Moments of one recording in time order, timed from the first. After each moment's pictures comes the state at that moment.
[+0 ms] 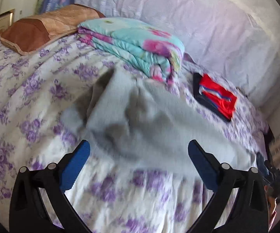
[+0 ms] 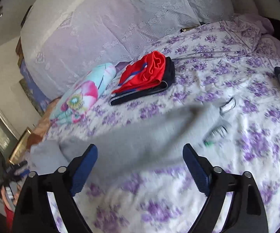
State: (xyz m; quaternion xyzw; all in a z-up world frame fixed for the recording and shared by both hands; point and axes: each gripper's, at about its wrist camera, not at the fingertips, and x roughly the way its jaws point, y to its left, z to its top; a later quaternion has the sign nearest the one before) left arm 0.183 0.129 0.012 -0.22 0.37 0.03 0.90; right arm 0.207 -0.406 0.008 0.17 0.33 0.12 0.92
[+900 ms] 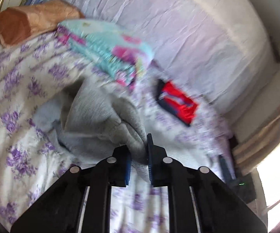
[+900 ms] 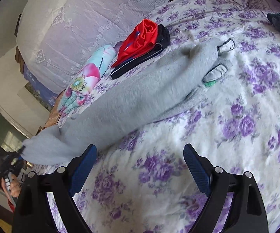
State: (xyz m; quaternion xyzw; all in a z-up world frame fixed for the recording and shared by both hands) left arm 0.143 0.117 0.063 -0.30 0.31 -0.10 0.90; right arm 0.186 -0.412 -0.057 0.26 0.39 0.17 0.87
